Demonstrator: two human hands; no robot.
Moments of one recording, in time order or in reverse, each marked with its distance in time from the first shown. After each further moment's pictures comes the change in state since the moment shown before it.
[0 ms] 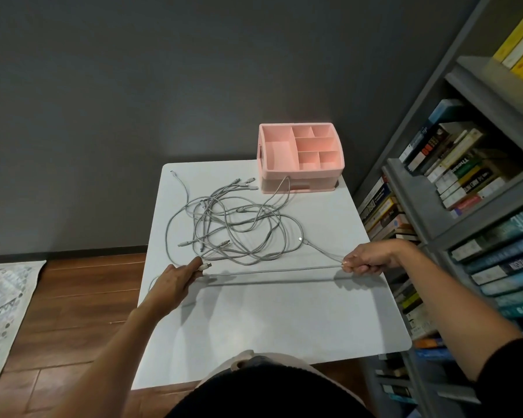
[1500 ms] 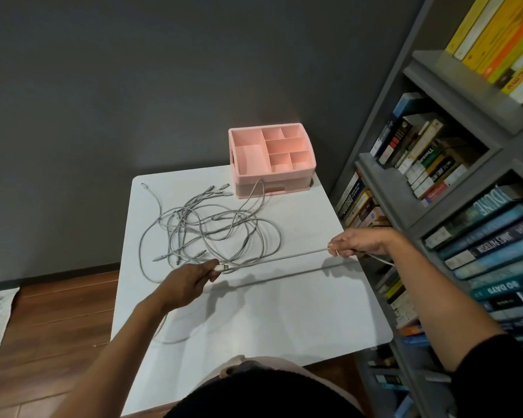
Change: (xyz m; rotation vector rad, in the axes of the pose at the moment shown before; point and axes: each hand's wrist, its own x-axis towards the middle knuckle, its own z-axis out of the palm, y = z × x) left_hand 0.058 0.056 -0.005 -0.074 -0.317 0.101; right_hand -0.027 0.008 -0.015 0.107 0.204 -0.150
